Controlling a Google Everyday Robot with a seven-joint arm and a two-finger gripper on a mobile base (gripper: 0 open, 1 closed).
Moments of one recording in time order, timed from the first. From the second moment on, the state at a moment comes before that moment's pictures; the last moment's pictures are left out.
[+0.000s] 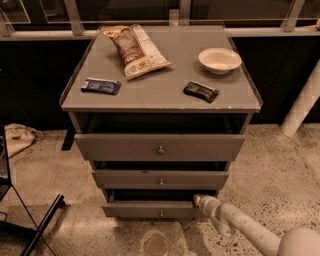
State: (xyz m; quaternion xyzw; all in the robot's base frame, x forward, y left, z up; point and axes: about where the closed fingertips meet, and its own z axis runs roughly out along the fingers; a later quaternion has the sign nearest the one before) arm 0.654 -0.234 0.172 0.00 0.90 0.14 0.41
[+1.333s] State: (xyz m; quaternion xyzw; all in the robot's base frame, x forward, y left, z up) arm 0.566 -0.237 0.165 -0.01 0.95 0.20 0.25
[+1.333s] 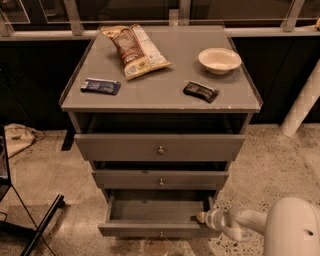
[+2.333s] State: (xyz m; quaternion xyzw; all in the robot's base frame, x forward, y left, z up) arm 0.547 -0.222 0.173 -0.05 0.95 0.22 0.22
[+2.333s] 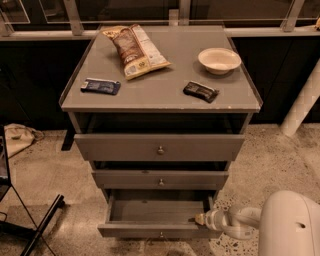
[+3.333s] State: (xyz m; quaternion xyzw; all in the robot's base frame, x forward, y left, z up) arm 0.513 -0.206 0.160 -0.09 0.95 0.25 0.19
